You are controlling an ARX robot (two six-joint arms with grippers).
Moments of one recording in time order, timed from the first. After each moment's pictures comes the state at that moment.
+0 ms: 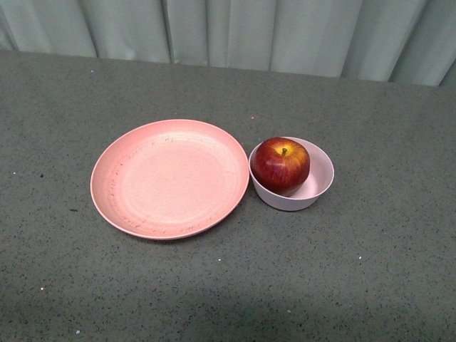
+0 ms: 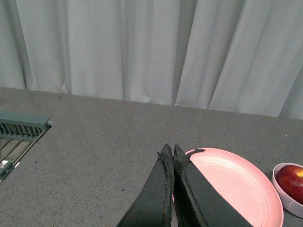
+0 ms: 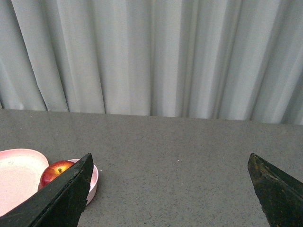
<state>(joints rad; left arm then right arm) 0.00 0.35 0.02 0.36 0.00 -0.01 0.00 0.00 0.01 0.00 0.00 -0.01</state>
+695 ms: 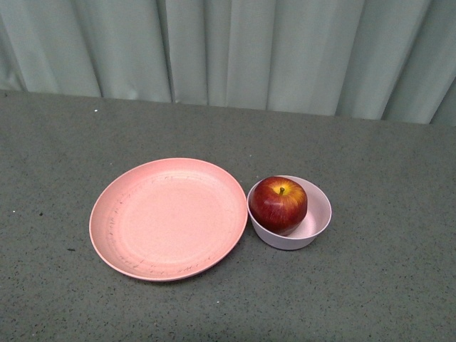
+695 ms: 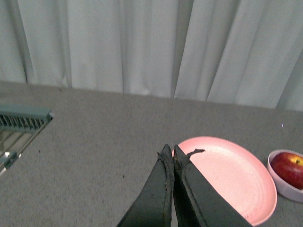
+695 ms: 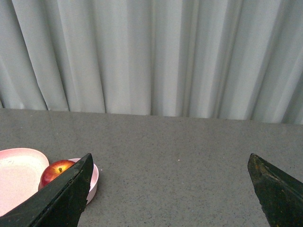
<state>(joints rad) 0.00 0.03 0.02 0.01 0.00 -0.01 0.00 0.00 0.01 0.00 0.00 -0.01</state>
